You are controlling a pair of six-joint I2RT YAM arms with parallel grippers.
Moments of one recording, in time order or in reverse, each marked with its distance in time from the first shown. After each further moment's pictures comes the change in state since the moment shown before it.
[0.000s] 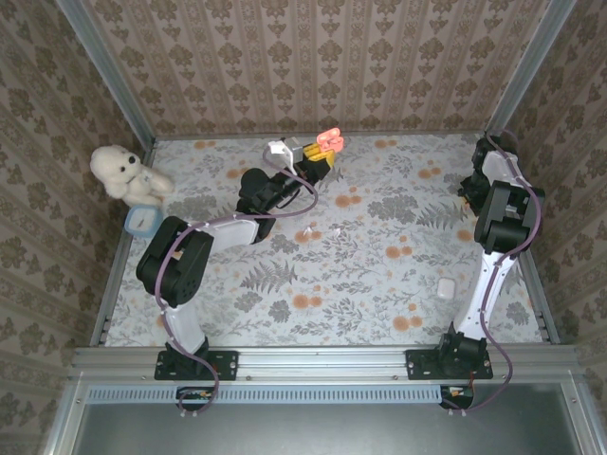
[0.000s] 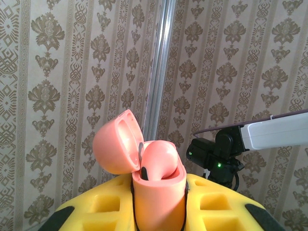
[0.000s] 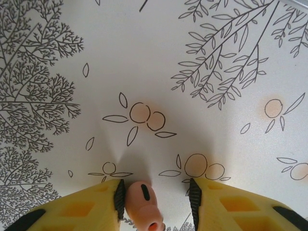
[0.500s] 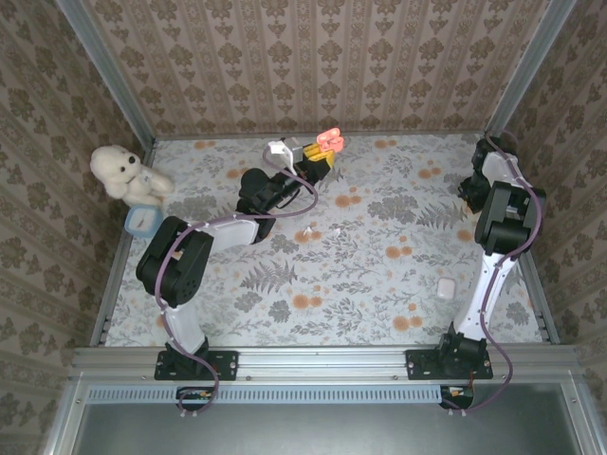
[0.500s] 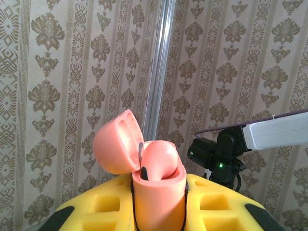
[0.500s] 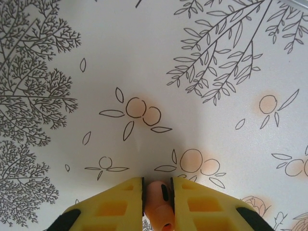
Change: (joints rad) left arm 0.000 -0.001 -0.001 0.000 0.000 0.000; right arm 0.006 -0.029 -0.045 0.027 0.000 -0.006
